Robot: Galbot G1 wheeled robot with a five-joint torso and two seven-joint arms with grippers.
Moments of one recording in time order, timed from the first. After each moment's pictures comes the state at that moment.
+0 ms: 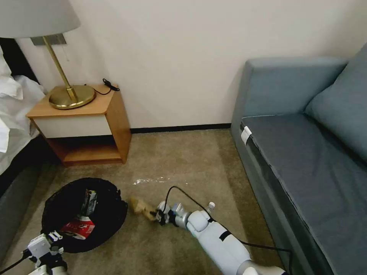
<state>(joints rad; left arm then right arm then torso) 1.78 -1.61 -0.91 -1.97 -0.22 -0.14 -0.29 -0.77 1.59 -0.07 0.79 0.10 0.11 -0.48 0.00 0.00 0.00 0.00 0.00</state>
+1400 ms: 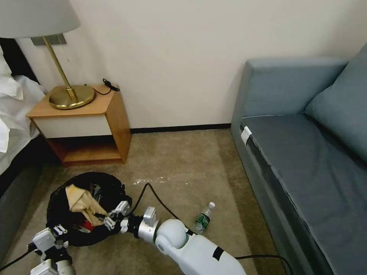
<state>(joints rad) 1.77 -1.61 -0.87 -2.00 -0.21 -0.14 -0.30 -0.87 1.55 -0.46 1.27 0.38 0.06 -0.37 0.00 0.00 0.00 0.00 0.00</state>
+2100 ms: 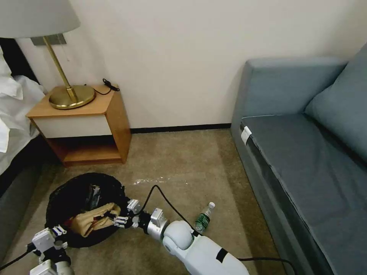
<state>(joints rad) 1.77 -1.61 -0.89 -2.01 -0.21 -0.12 -0.30 -0.92 1.51 -0.37 1.31 0.29 0.11 -0.28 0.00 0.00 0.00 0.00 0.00</state>
